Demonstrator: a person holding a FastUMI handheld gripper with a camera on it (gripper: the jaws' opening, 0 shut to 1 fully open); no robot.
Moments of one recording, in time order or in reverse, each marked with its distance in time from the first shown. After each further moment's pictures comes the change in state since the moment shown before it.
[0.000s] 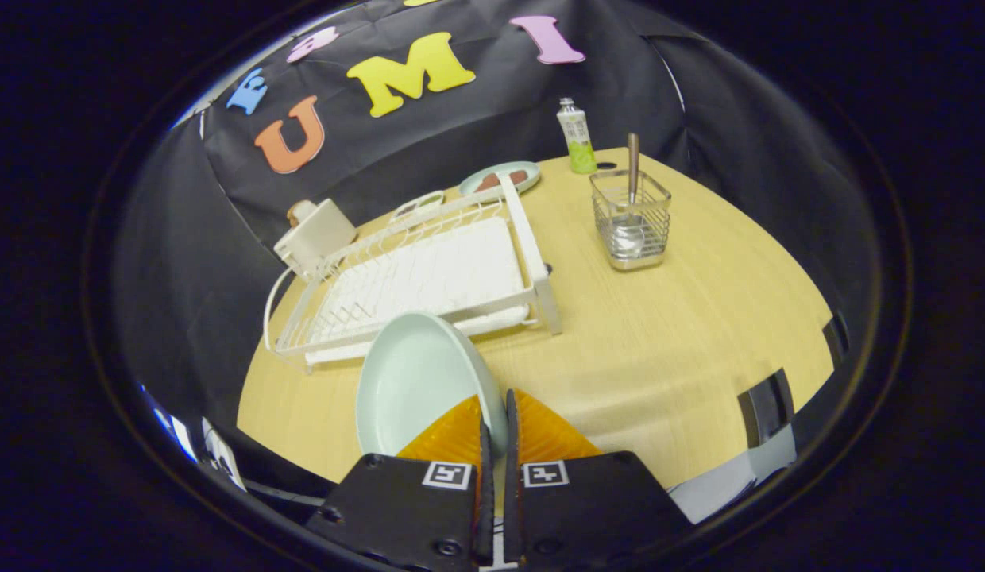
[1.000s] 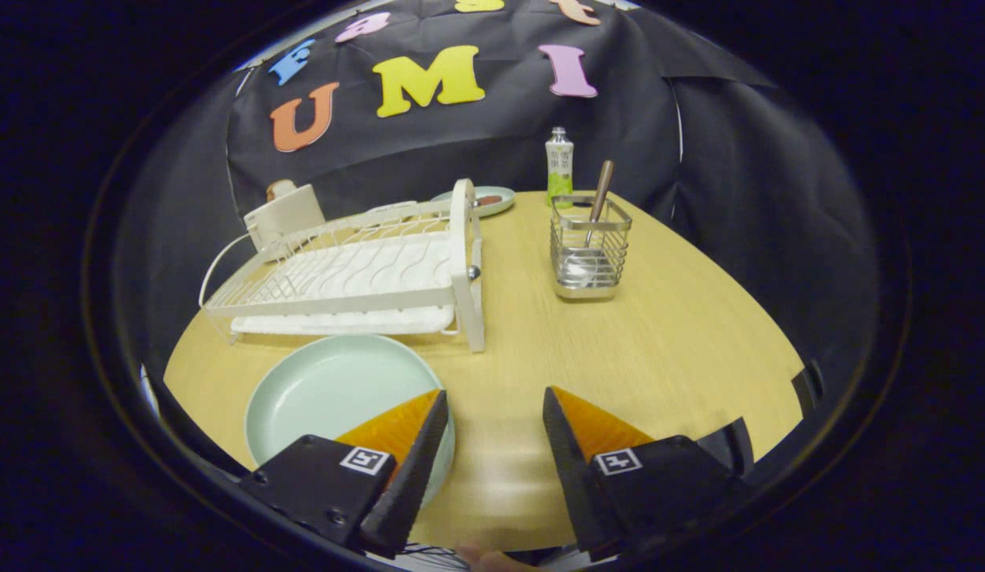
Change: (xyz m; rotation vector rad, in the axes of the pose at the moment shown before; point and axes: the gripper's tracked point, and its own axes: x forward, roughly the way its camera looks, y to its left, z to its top) arm 0.026 -0.070 0.021 -0.172 -0.214 -0.130
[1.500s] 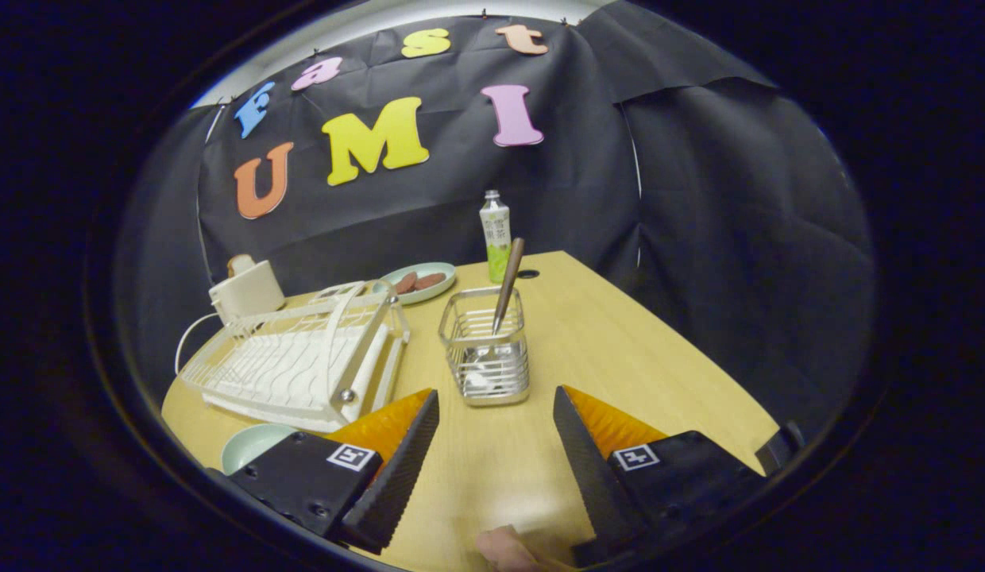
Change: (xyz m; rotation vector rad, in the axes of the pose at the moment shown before) arm 0.028 -0.097 0.106 0.092 -0.235 -0.043
